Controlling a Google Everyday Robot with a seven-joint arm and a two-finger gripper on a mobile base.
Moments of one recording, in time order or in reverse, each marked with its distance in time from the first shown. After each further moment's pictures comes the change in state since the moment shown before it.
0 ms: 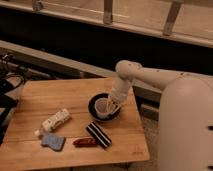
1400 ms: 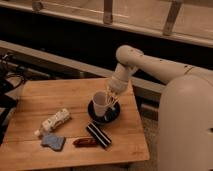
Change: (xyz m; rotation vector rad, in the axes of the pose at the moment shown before) arm 0.039 0.026 -0.065 0.017 0.007 -0.106
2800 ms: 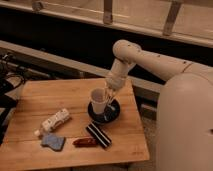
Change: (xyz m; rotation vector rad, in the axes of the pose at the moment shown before) arm 0.007 0.014 -0.015 0.012 -0.015 -0.019
